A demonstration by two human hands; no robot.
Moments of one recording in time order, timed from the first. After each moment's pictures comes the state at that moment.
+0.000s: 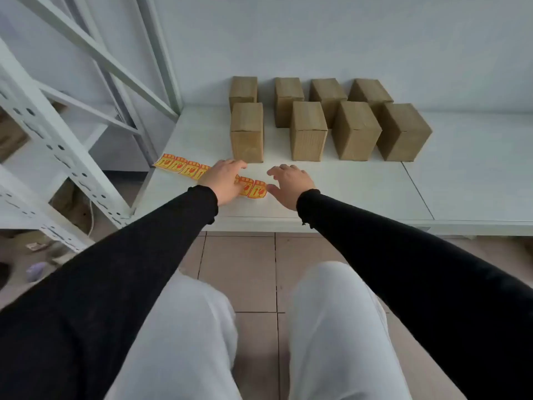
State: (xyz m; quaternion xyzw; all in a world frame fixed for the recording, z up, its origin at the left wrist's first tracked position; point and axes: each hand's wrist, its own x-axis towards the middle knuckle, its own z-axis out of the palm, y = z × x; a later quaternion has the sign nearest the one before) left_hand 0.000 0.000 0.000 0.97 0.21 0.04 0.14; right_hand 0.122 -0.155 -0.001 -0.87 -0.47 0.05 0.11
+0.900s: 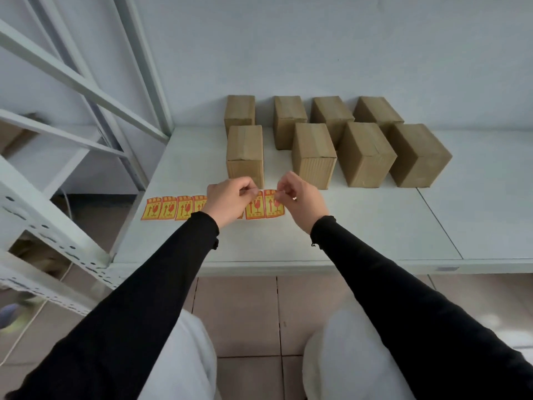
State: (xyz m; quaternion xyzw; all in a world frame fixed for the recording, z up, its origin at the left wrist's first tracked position) left_hand 0.050 0.022 -0.002 0.92 0.23 0.13 0.30; right_hand 0.161 -0.136 -0.003 -0.81 -0.42 0.07 0.40
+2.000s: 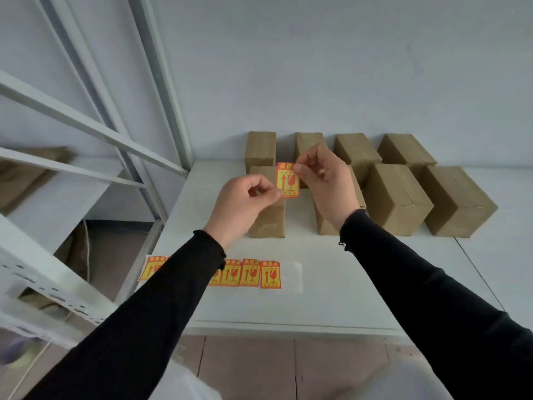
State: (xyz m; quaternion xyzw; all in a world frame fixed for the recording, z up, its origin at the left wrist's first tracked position) left_hand 0.063 0.039 0.087 0.81 0.20 0.25 0.49; right_hand 0.206 -0.077 0.089 -0.70 -0.43 0.00 0.57
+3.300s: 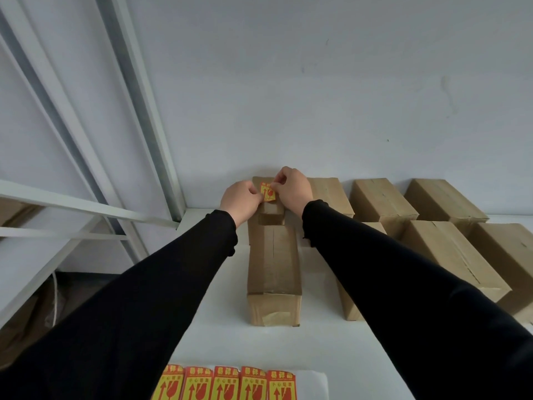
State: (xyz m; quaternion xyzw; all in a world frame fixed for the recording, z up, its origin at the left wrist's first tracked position) left_hand 0.239 0.217 0.039 0.86 0.33 0.20 0.33; right_hand 0.367 0.142 0.029 -0.84 -0.36 0.02 0.41
